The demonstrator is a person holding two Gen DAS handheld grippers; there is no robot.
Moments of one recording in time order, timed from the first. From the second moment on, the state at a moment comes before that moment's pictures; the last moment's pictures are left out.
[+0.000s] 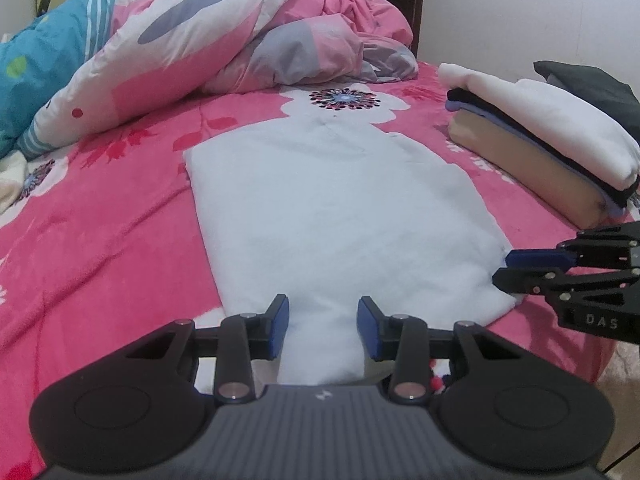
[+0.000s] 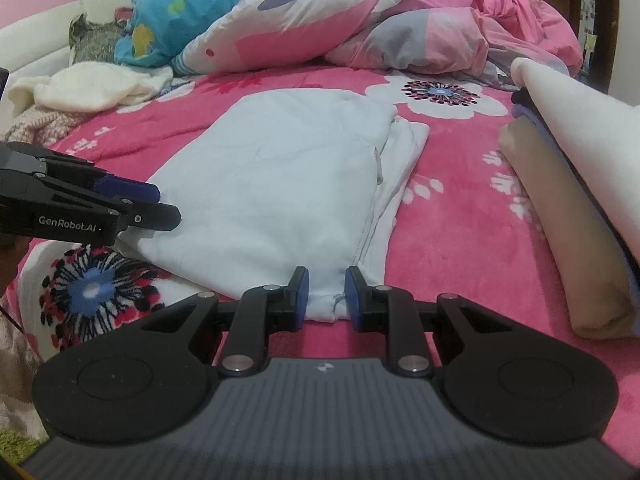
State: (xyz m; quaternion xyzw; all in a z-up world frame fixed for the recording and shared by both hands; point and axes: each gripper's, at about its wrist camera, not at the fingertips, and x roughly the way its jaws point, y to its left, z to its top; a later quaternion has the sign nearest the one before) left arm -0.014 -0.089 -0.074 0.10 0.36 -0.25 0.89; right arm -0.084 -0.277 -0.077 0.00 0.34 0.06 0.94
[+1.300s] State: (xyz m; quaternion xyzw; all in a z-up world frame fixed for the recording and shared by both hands) left arm -0.012 -0.089 -0.056 0.08 0.38 -0.23 0.89; right arm -0.028 -0.288 -0.054 0.01 0.33 0.02 0.94
